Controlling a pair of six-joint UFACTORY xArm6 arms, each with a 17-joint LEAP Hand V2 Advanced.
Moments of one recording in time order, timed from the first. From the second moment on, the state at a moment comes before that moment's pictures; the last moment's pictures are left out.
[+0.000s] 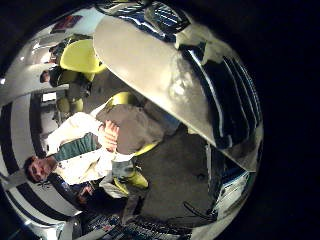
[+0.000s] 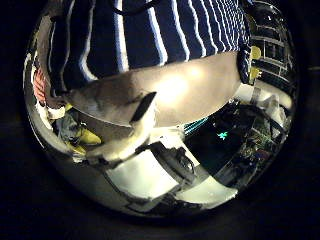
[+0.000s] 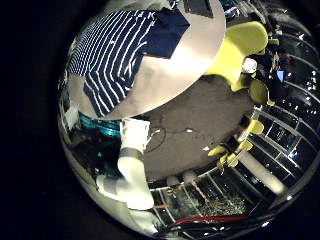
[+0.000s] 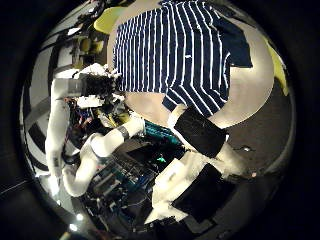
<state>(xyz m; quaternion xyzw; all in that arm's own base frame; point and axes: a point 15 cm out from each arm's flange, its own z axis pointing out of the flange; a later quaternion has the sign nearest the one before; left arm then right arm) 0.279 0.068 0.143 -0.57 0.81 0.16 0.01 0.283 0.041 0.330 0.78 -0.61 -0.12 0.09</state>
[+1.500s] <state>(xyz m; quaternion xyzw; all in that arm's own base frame) 0.330 0.049 0.193 -0.57 0.81 0.15 0.04 0.279 0.101 0.170 0.84 -0.49 -0.08 0.22</state>
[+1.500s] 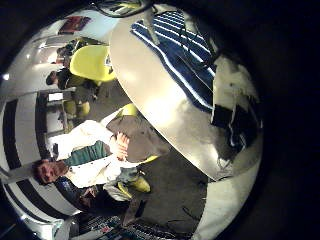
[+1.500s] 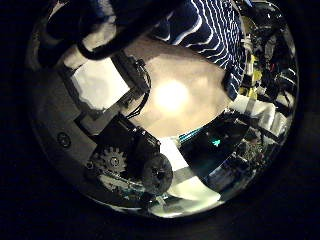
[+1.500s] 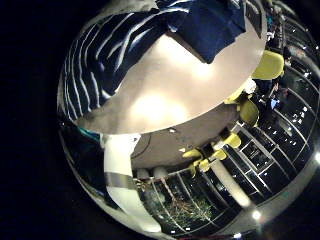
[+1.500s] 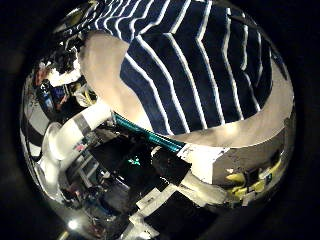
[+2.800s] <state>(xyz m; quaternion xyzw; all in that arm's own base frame) 0.296 0.061 0.245 -0.54 0.82 0.18 0.01 0.295 0.060 0.214 0.81 -0.58 0.02 0.10</state>
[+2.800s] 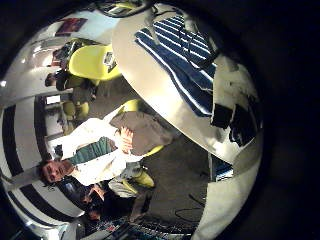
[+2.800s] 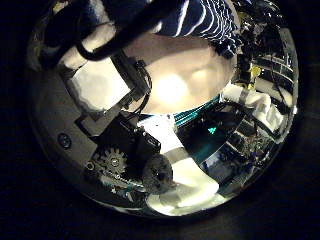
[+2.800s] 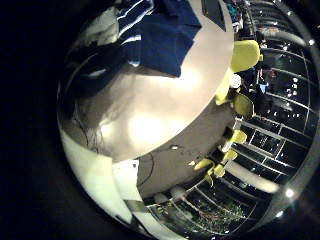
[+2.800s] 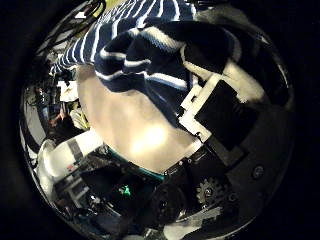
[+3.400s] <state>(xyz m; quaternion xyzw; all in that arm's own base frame) 0.348 0.065 0.314 -0.56 0.80 0.20 0.00 0.361 0.060 0.327 0.79 -0.60 0.07 0.03</state>
